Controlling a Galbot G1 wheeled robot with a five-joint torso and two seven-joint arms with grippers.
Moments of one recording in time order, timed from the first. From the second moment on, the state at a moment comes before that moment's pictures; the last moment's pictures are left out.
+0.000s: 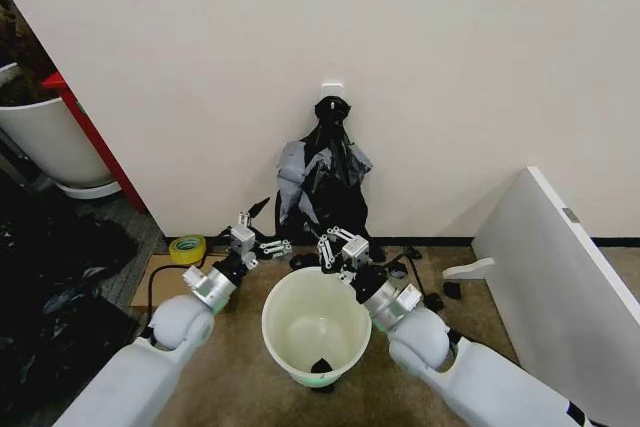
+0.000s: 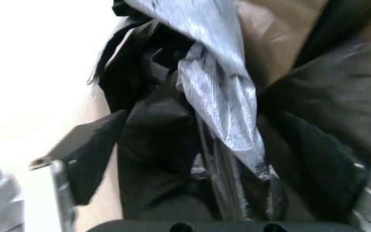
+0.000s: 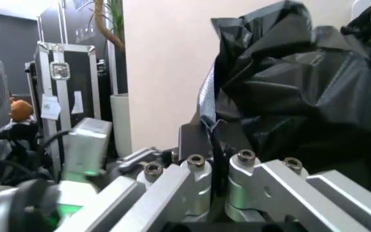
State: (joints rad) left arm 1.03 -1.01 -0.16 -1.68 -0.45 -0.36 0.25; right arm -0.92 0.96 -0.30 1.91 0.43 0.38 0.12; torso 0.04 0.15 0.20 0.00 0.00
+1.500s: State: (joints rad) left arm 1.44 -0.93 -0.54 -1.97 -0.47 -0.48 0.45; right arm -1.05 0.78 -0.31 2.09 0.34 0.43 0.15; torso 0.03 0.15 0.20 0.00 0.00
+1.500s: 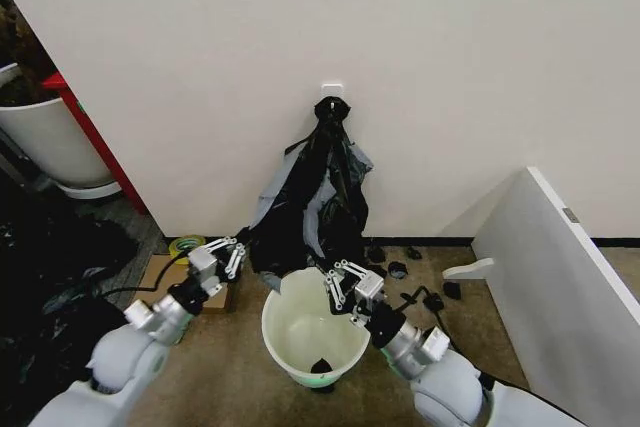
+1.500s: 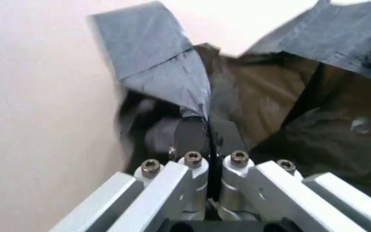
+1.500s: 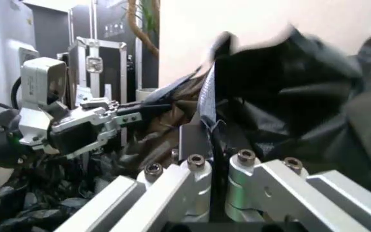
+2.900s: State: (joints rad) left arm 1.48 -0.99 -0.39 -1.99 -0.57 -0.45 0.41; right arm -1.12 0.78 -0.20 2.09 0.30 0.31 0.30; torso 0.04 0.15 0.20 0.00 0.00
